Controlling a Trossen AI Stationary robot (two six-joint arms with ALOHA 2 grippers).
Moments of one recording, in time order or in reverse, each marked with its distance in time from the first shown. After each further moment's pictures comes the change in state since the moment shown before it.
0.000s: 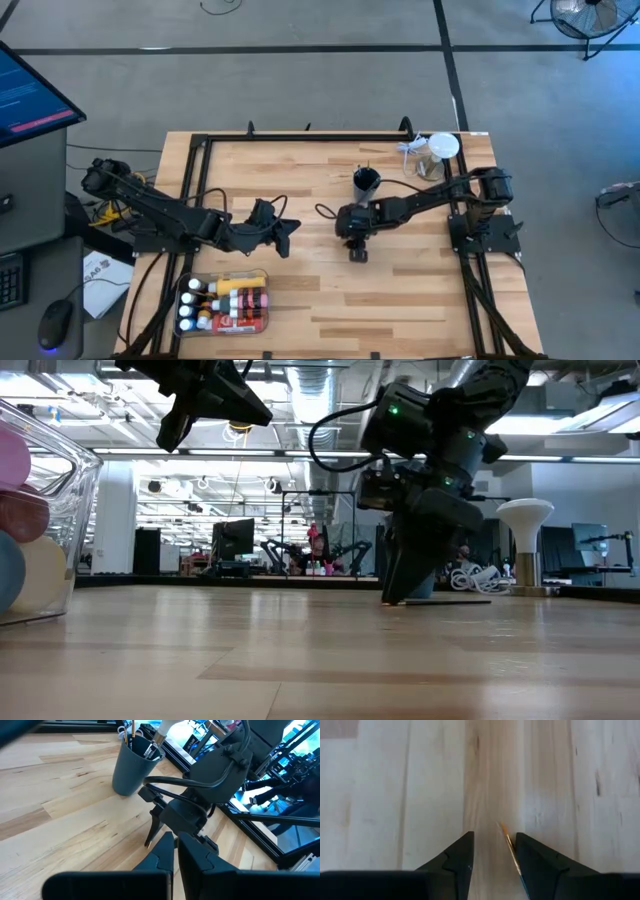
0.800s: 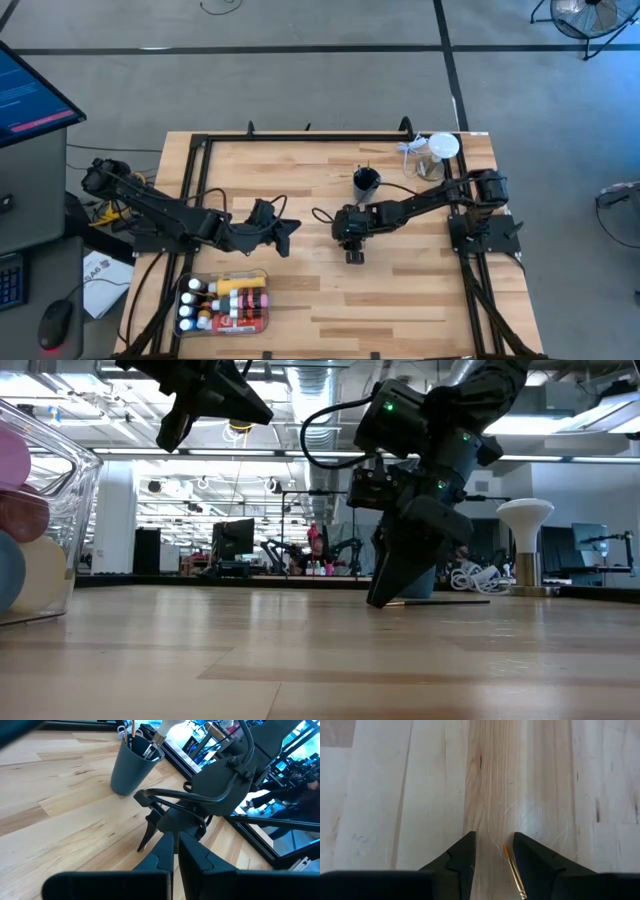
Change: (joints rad) left arm 0.000 0.000 0.000 0.007 0.000 -0.024; right arm 0.031 0.067 0.007 0.045 0.050 -0.037
